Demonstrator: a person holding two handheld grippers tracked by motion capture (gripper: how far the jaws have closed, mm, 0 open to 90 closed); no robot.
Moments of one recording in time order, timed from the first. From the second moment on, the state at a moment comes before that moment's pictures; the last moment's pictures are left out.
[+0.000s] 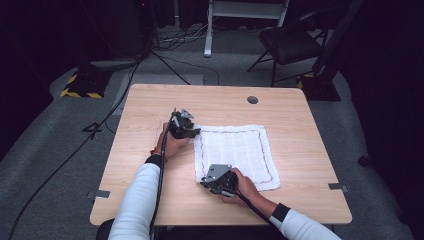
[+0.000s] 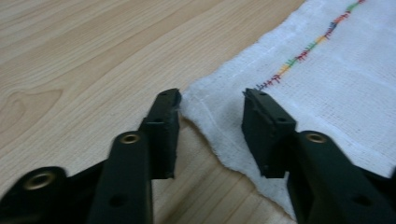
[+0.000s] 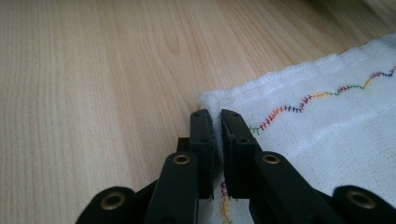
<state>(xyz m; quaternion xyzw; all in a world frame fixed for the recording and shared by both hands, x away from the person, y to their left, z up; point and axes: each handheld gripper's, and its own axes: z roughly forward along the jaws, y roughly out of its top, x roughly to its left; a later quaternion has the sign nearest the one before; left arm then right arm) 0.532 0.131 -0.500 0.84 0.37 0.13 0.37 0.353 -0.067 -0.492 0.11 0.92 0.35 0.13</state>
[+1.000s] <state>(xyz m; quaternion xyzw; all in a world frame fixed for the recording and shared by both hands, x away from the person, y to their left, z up) 0.517 0.171 -0.471 0.83 0.38 0.15 0.38 0.347 -0.054 -0.464 0.08 0.91 0.38 0.16</state>
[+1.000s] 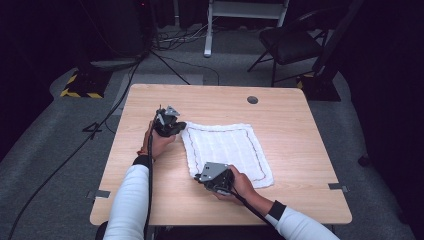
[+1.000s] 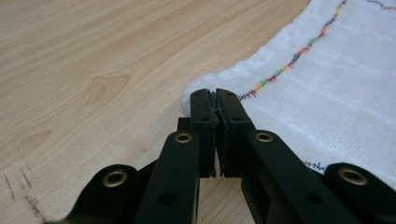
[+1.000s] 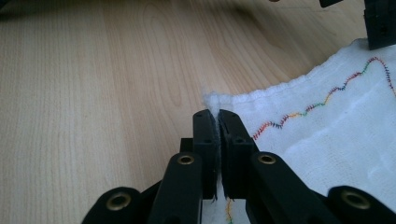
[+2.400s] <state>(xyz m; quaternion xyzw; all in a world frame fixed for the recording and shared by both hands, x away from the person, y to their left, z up) 0.546 -0.018 -0.440 0.86 0.27 0.16 0.41 0.343 -0.231 -0.436 0.24 0.86 0.38 0.22</state>
